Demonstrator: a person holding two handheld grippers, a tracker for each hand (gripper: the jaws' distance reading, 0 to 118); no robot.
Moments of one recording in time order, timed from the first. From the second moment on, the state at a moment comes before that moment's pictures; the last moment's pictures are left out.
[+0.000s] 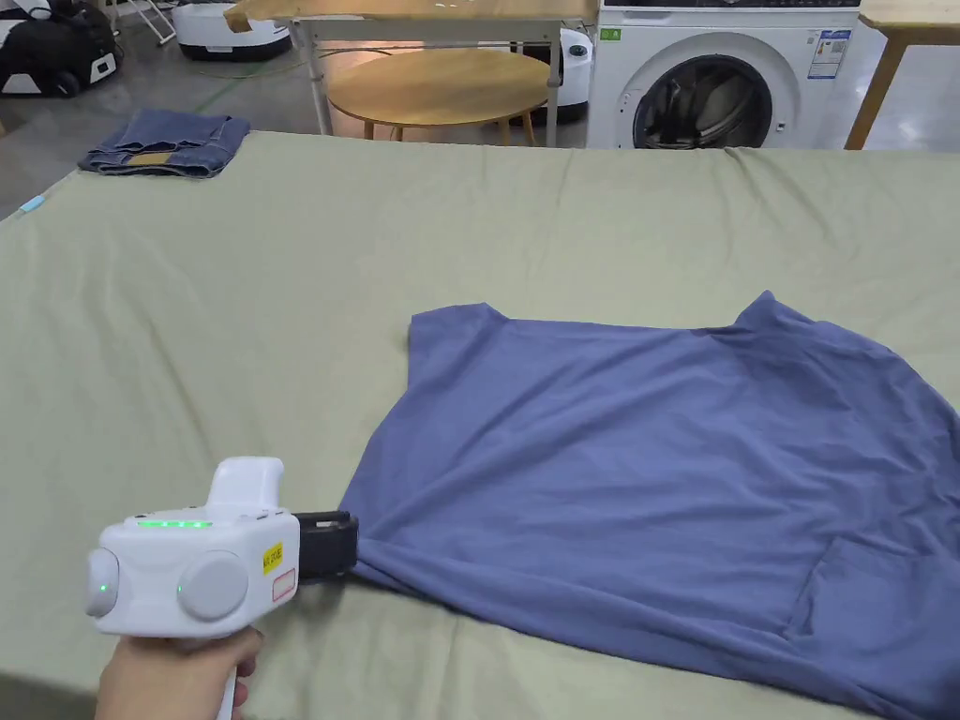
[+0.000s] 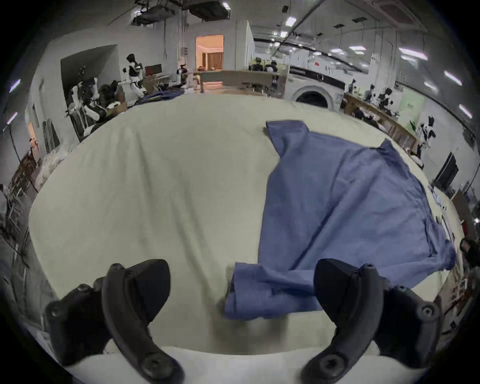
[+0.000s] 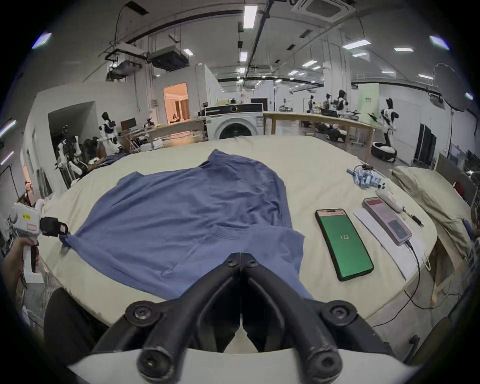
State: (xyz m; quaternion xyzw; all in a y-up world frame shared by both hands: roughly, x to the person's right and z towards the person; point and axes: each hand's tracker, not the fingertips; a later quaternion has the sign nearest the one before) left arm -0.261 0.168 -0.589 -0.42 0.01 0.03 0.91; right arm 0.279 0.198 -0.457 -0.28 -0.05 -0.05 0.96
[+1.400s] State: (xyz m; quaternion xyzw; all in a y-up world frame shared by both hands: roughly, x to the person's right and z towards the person) left arm -0.231 0.224 -0.575 -0.36 -0.03 0.03 0.93; right arm 0.341 0.228 -0.485 -0.30 -0.06 -0.09 0.95
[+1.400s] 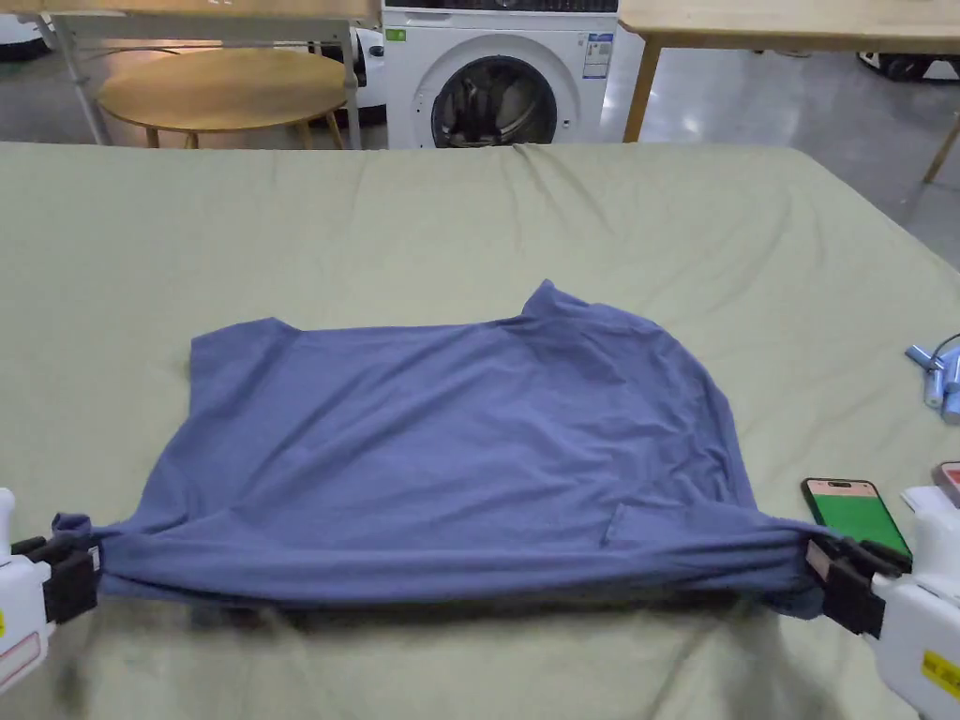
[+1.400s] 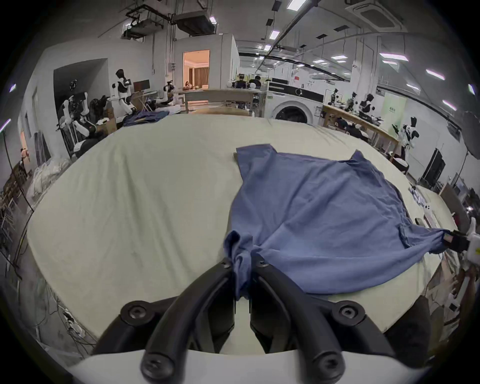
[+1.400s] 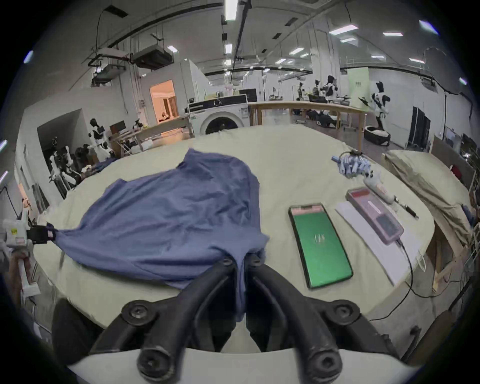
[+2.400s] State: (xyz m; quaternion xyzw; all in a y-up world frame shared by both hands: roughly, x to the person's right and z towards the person) left arm -0.181 0.223 -0.534 -0.27 0.00 -0.02 0.96; right arm 0.266 0.234 -0.503 -0.25 0.02 -0.05 0.97
